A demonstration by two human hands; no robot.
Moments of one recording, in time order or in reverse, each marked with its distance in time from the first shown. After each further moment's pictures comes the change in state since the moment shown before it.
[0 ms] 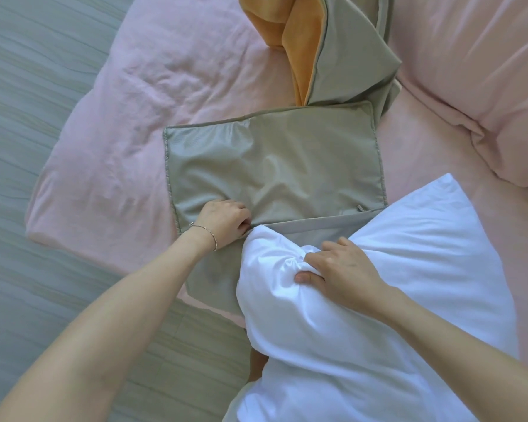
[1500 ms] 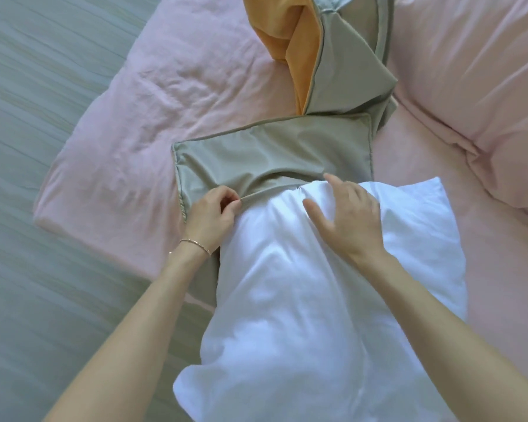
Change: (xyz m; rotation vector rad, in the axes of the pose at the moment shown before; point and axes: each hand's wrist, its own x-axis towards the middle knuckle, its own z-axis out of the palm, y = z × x) left_hand -0.028 0.051 -0.049 -0.644 0.398 -0.534; right_hand 0.042 0.031 -0.038 0.241 0.086 0.546
